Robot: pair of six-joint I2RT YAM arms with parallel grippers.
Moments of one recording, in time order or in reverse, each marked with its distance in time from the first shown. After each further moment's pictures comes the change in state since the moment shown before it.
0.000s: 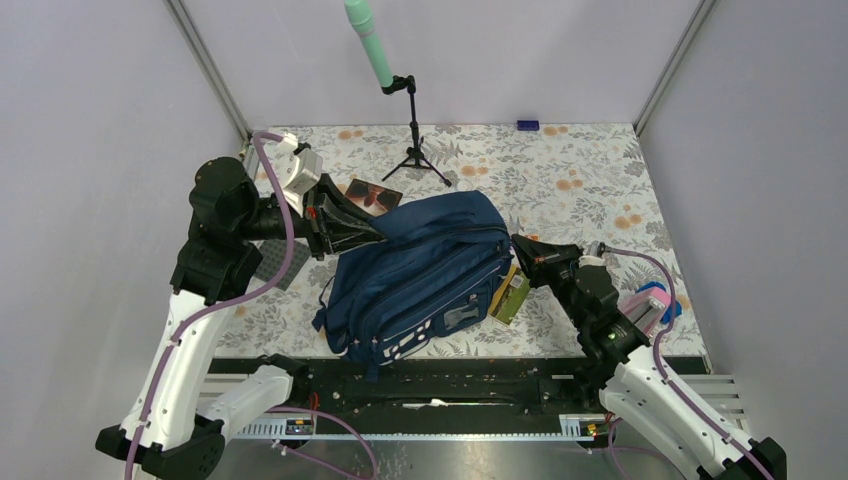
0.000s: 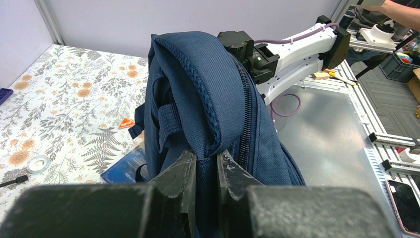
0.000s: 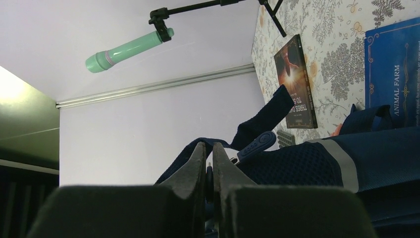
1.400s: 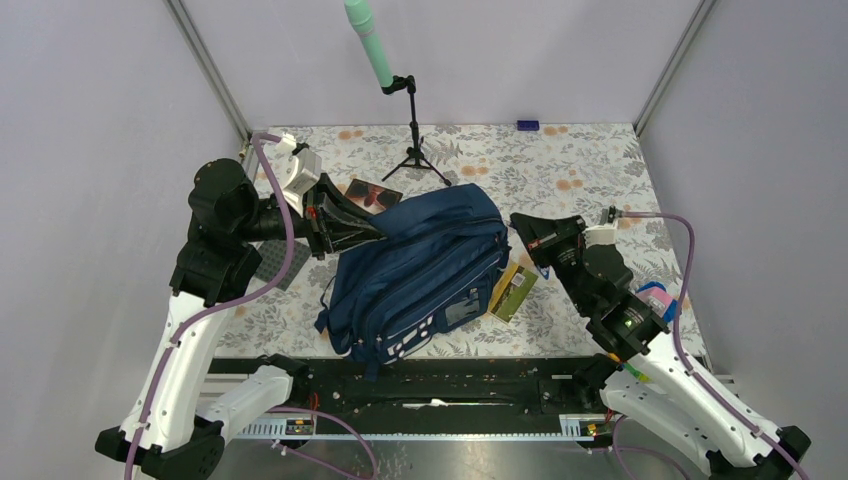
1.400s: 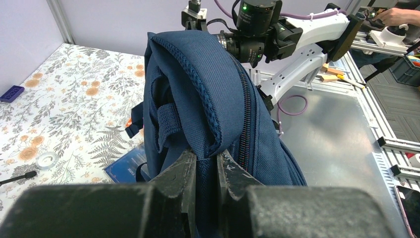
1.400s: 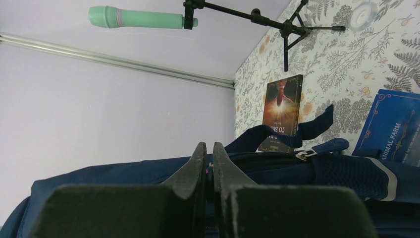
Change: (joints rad) left arm 0.000 -0.009 -0.007 -0.002 -0.026 0.007; right arm 0.115 0.076 0.310 -0.157 0.143 -0.428
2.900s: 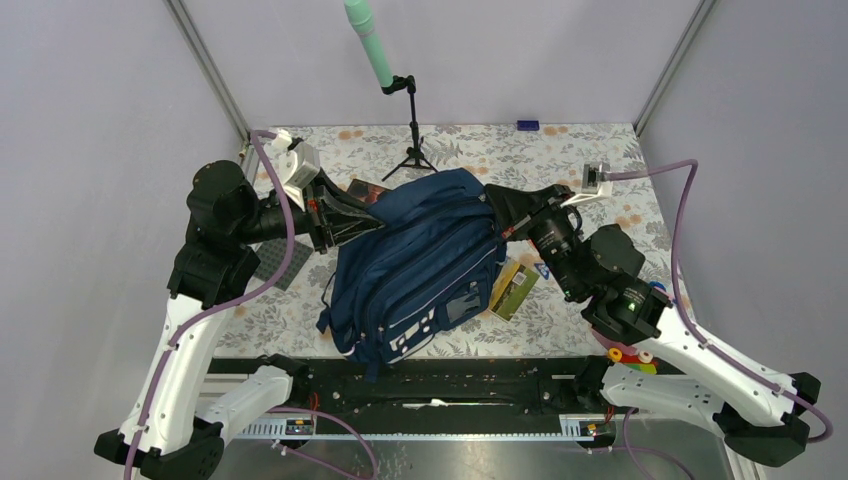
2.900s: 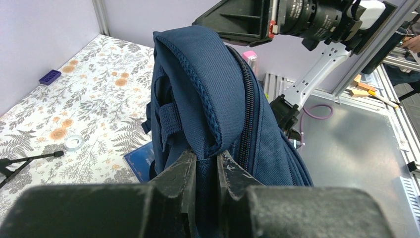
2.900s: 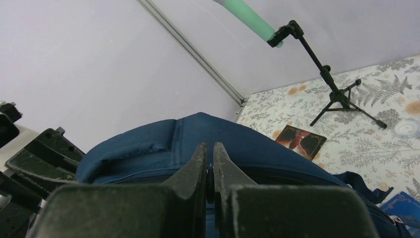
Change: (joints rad) left arm 0.000 -0.009 0.000 -0.027 -0.140 0.003; right arm 0.304 0.193 0.344 0.118 0.143 -0.629
